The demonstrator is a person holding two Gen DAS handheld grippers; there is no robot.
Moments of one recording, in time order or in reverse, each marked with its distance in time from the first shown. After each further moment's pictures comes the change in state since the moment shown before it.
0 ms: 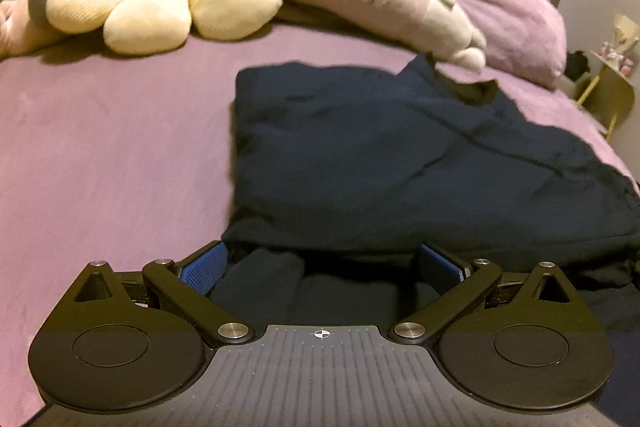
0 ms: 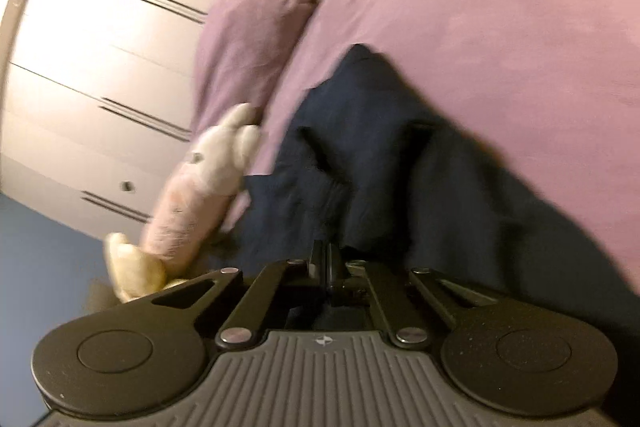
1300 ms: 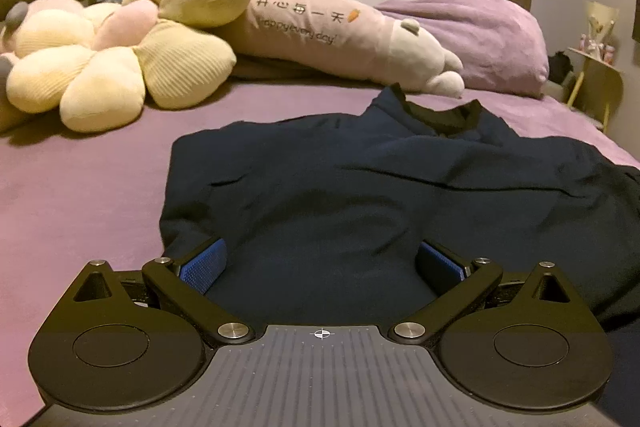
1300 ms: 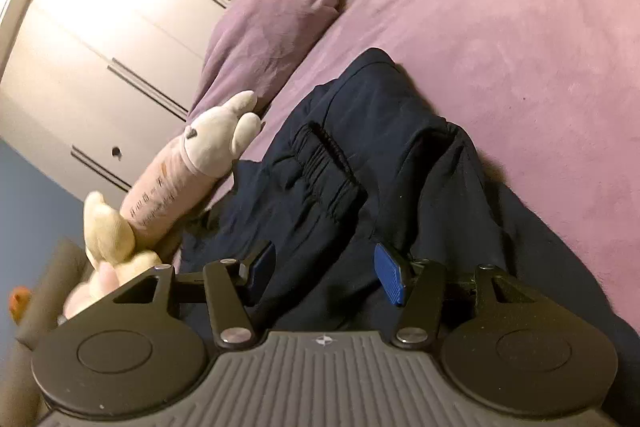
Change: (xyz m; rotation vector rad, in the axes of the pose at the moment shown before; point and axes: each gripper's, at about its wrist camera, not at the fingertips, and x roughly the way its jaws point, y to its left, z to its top) left arm 0.037 -0.045 0.012 0.157 -0.185 0.012; right arm -0.006 0.014 -0.006 -0.111 -0.038 0.032
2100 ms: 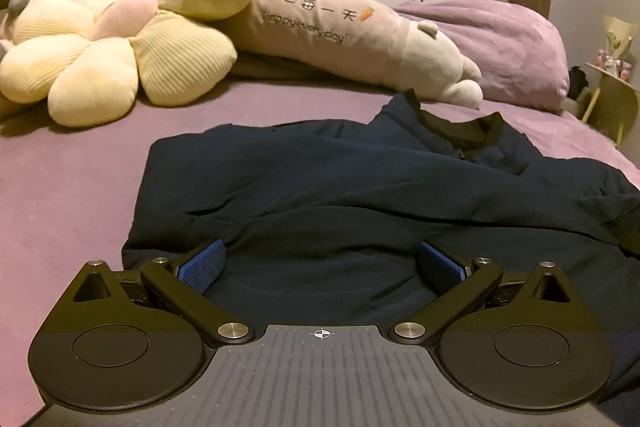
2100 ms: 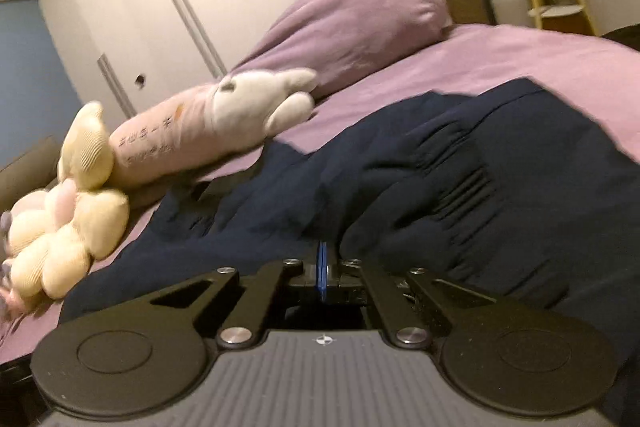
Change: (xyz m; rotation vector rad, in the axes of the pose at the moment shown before) left arm 0.044 -0.007 0.010 -0.059 -0.020 0.026; right arm 0.100 0.060 -0.024 -0.492 -0.091 -0.024
